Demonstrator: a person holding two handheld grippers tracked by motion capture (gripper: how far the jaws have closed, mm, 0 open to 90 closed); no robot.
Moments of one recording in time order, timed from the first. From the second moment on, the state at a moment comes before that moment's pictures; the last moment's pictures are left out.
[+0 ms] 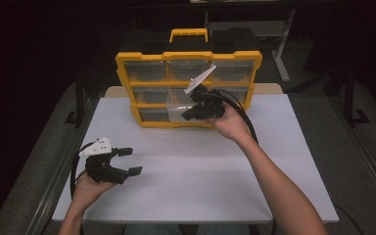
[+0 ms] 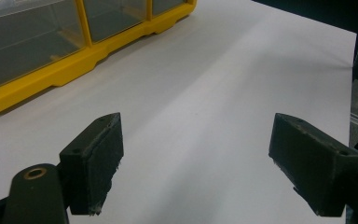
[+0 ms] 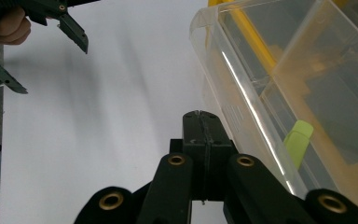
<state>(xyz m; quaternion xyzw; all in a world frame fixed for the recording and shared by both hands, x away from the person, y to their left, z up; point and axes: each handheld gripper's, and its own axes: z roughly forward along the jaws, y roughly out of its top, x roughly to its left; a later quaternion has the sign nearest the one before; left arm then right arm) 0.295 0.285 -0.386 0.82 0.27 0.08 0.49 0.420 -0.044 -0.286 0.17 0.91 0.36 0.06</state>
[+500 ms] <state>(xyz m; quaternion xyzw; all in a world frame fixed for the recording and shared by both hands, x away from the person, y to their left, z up) 0.294 0.283 -0.386 0.82 0.27 0.08 0.50 0.430 -0.050 -0.282 0.18 0.91 0.36 0.07</state>
